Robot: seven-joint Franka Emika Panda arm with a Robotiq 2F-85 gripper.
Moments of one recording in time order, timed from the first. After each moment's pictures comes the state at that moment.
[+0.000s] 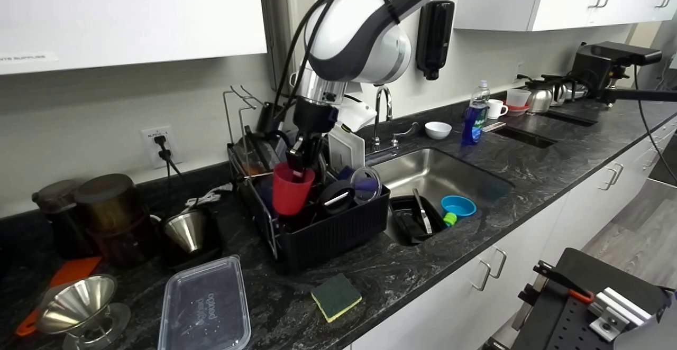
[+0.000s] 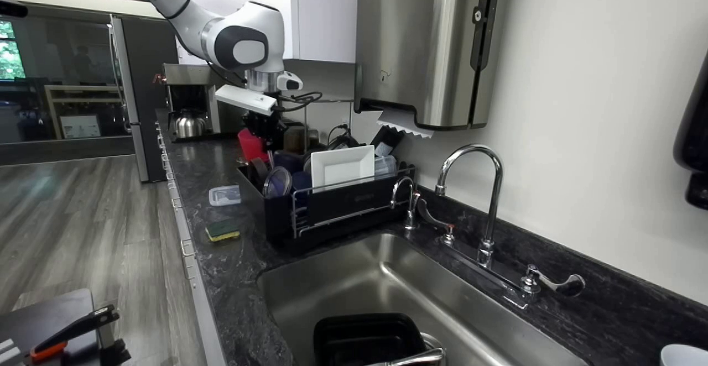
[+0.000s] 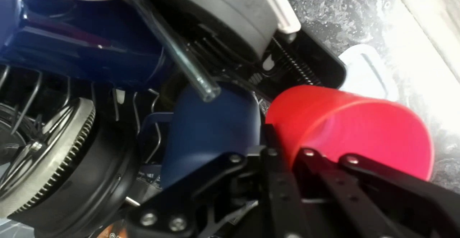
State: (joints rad) arm 0.19 0.25 0.19 -1.99 0.26 2.42 -0.34
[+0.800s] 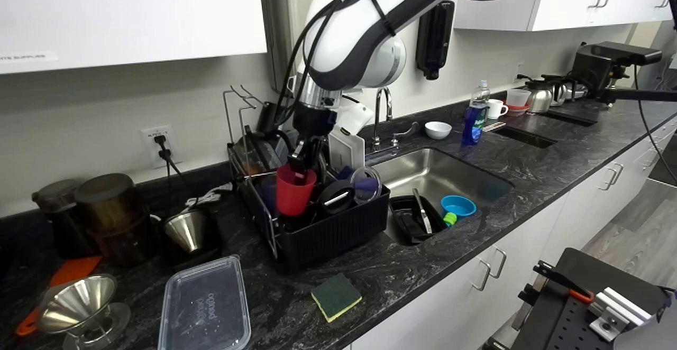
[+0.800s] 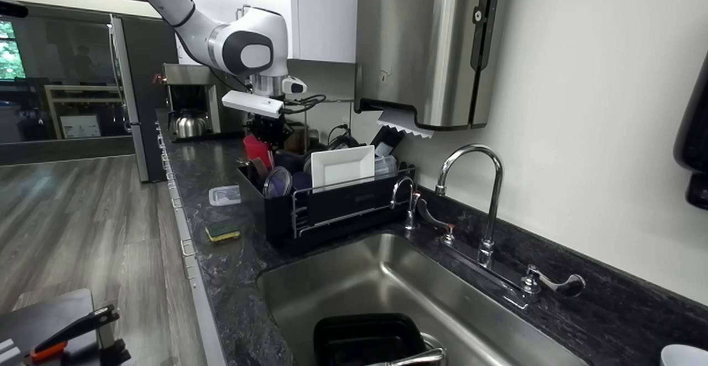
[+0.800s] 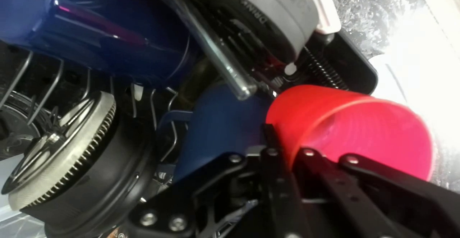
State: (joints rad) arm 0.18 0.28 0.19 -1.97 0.18 2.42 -0.34
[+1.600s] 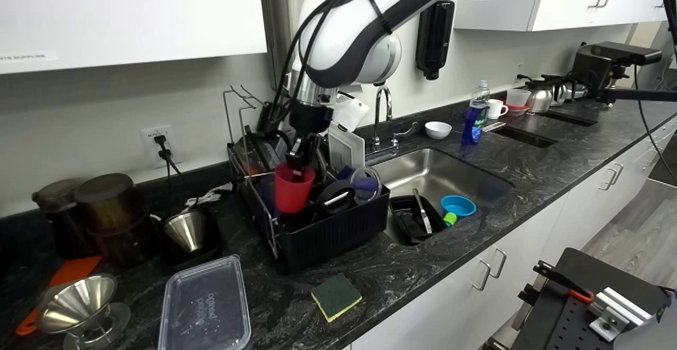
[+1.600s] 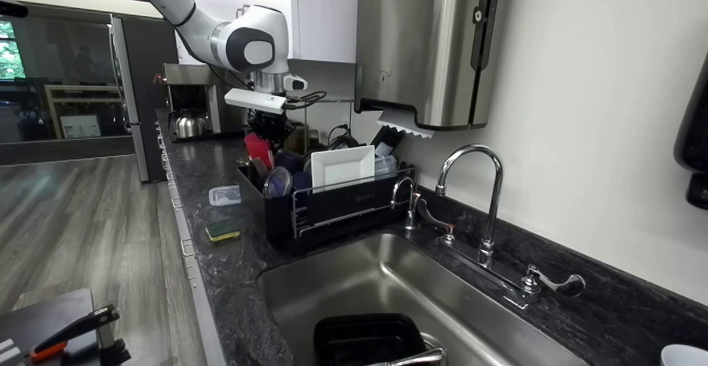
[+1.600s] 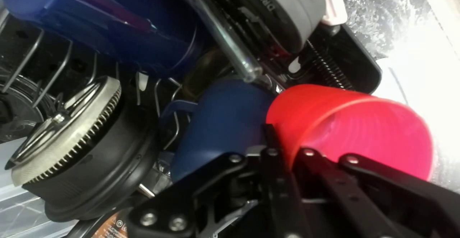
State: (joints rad) arm 0.18 0.30 0.20 -1.93 0.14 2.39 -0.35
